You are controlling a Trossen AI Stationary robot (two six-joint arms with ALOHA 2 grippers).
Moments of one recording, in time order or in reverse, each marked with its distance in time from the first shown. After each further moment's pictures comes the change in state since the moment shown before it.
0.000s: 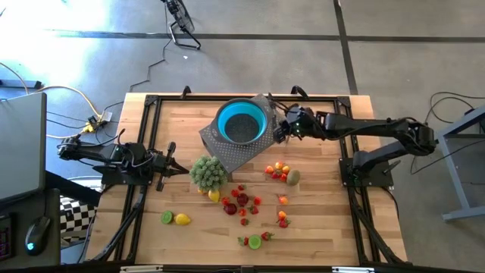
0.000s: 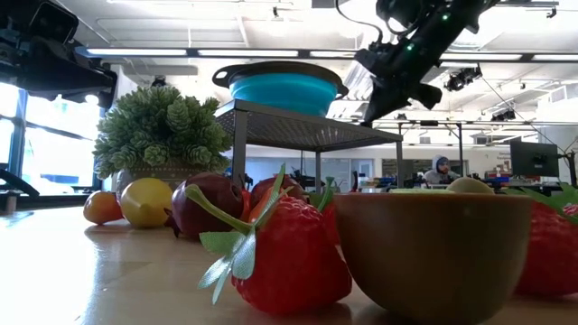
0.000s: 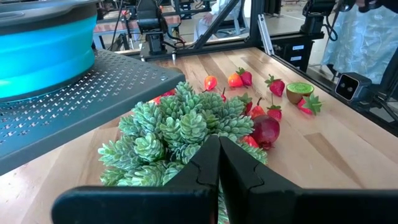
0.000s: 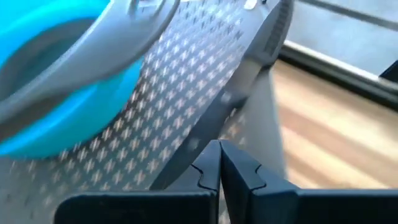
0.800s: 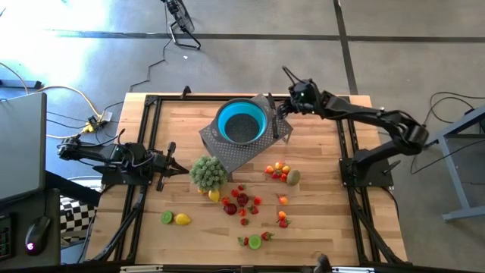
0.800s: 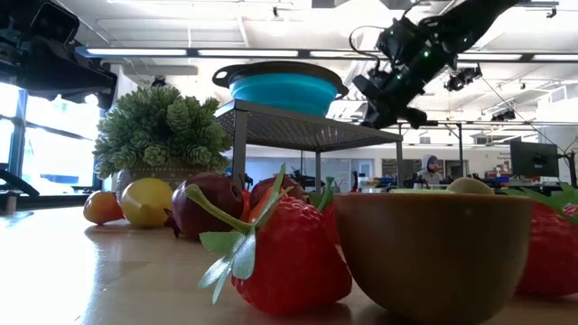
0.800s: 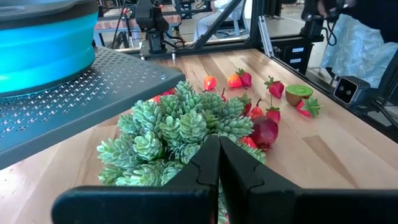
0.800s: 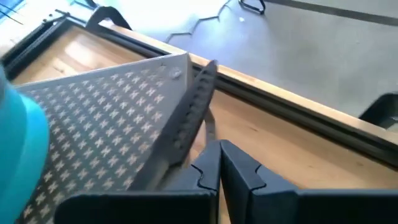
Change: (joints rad) left arm 0.000 0.000 0.000 0.000 0.000 -0.026; right arm -0.369 0.098 0.000 0.216 -0.310 -0.172
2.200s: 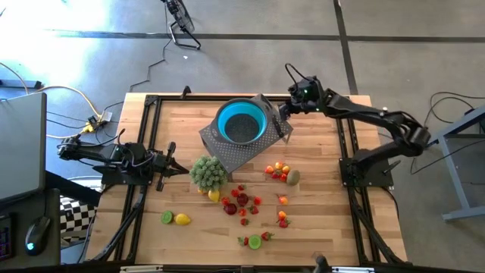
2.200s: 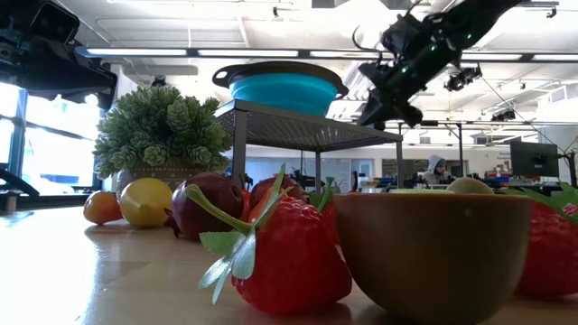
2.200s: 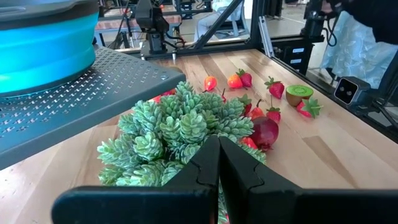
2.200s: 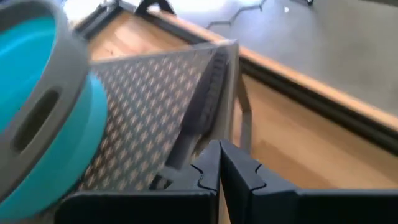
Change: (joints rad) left arm 0.000 0.000 0.000 0.006 -0.001 0.000; right arm -0.013 -0.046 0.000 -0.051 -0.169 -0.057
